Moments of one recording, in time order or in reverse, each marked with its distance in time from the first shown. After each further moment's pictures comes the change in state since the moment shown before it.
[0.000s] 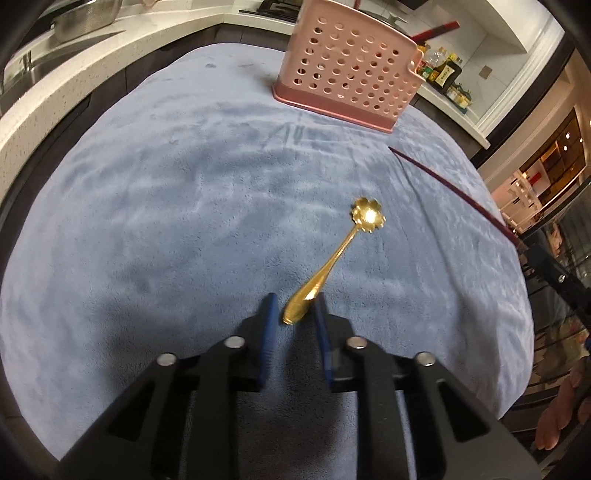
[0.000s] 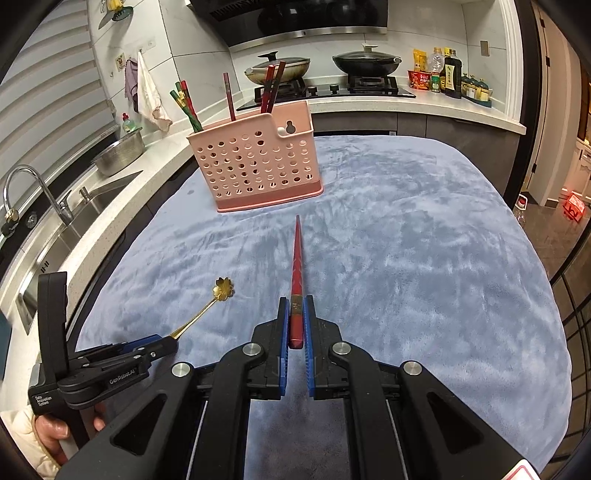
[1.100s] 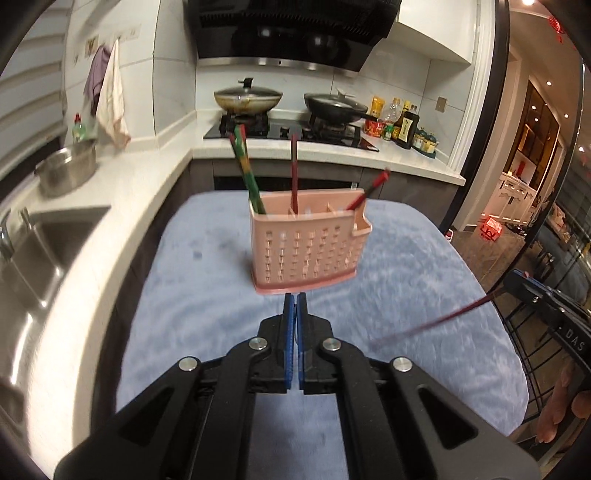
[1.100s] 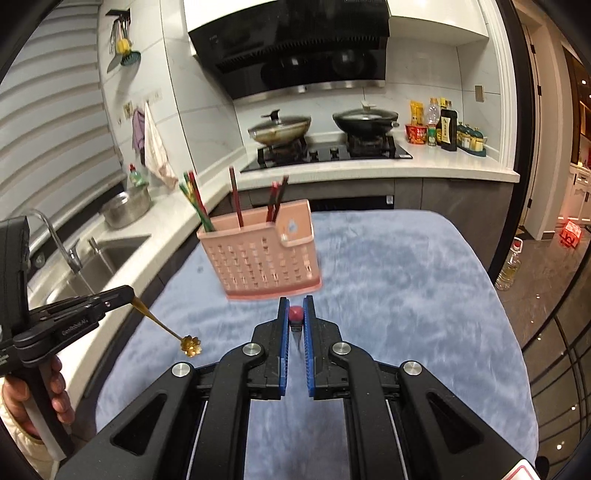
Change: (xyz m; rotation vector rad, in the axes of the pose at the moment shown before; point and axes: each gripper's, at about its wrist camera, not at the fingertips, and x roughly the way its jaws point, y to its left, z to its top) left arm -0.122 -0.073 0.130 0.273 -0.311 0.080; right arm -0.056 -0.001 0.093 0.012 -0.205 0.025
